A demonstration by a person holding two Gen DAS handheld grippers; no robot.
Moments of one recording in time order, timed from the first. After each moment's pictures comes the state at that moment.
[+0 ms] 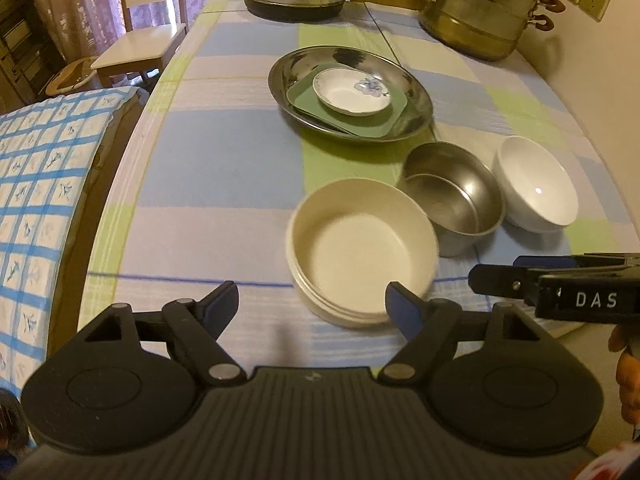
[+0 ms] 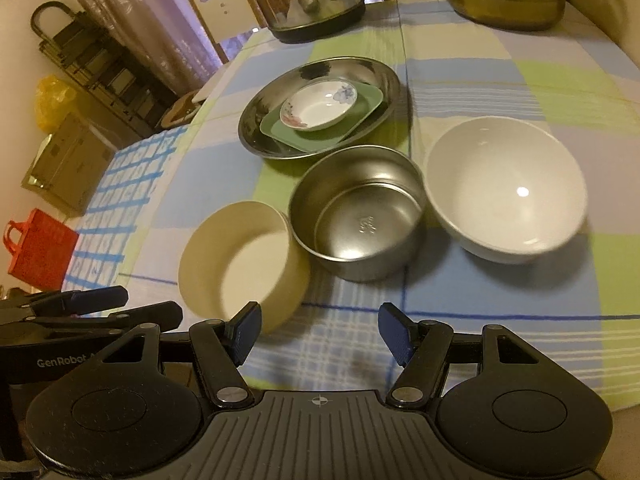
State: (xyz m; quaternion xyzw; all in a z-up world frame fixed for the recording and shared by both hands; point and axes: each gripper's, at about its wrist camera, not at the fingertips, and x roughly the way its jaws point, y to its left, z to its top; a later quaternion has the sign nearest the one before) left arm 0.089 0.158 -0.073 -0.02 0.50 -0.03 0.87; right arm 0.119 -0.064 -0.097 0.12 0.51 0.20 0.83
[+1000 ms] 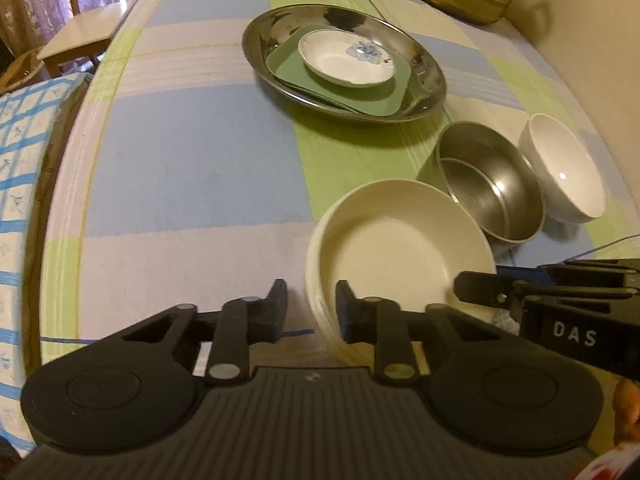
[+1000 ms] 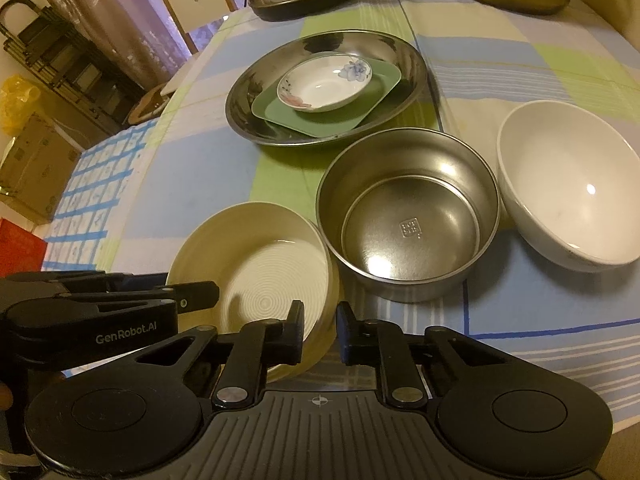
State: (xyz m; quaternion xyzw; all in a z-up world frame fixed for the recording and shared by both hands) left arm 0.153 0.184 -0.123 -0.02 0.54 -0.11 0.83; right arm 0.144 -0.005 -0.122 0.11 0.53 0.15 0.83
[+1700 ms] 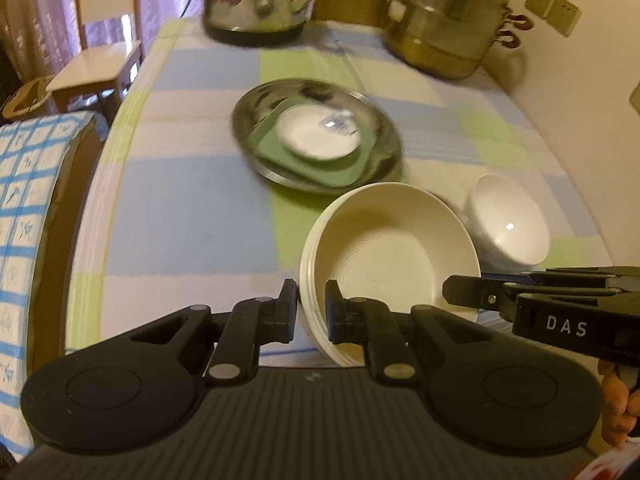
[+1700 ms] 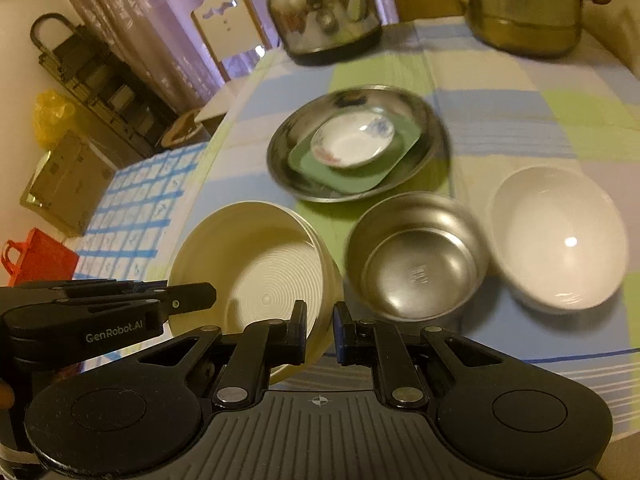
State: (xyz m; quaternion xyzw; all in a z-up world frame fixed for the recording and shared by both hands) left arm 0.133 0.163 -0.050 -0.03 0.48 -0.10 0.87; right arm 0.135 -0.034 -0.068 0.13 0.48 0.19 0.85
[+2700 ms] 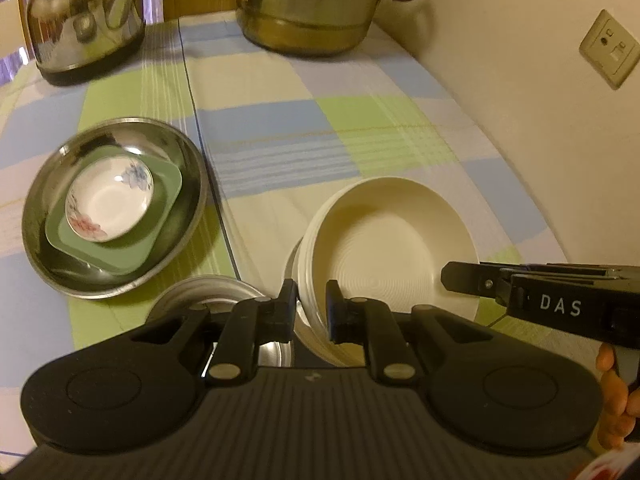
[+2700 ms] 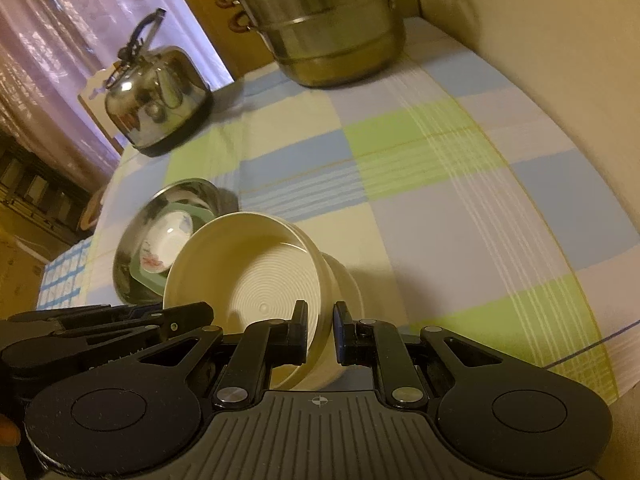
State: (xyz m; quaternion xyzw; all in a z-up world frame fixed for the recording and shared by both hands) left arm 0.220 -0.015 -0.063 0.01 0.51 -0.20 0.84; right arm 0.176 -0.212 -0.058 0.20 0.49 0.04 0.85
